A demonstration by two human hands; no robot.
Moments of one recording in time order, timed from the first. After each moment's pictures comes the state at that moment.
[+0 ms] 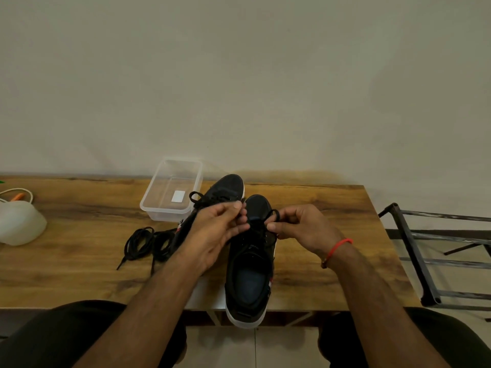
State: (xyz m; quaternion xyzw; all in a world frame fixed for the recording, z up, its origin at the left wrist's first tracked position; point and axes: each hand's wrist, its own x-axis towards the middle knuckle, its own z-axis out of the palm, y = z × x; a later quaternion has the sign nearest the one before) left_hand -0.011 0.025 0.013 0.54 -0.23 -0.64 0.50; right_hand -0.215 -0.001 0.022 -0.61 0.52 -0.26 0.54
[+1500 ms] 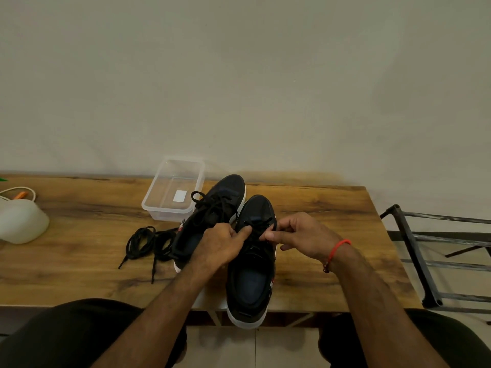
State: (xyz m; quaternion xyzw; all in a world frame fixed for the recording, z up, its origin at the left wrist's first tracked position) left_hand -0.019 0.031 -0.007 0.74 -0.52 -0.40 0.16; right_hand -0.217 -0.001 0.014 -0.65 0.52 -0.14 0.54
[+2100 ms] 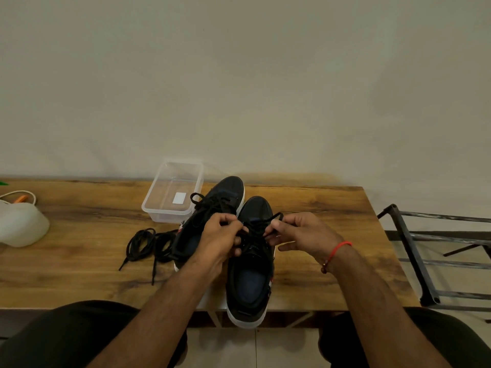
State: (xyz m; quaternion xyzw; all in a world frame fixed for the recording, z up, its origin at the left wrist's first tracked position) left_hand -0.027 0.031 -0.001 0.63 -0.26 -0.57 0.45; right_hand -0.217 0.006 0.016 -0.55 0.54 -0.22 0.60
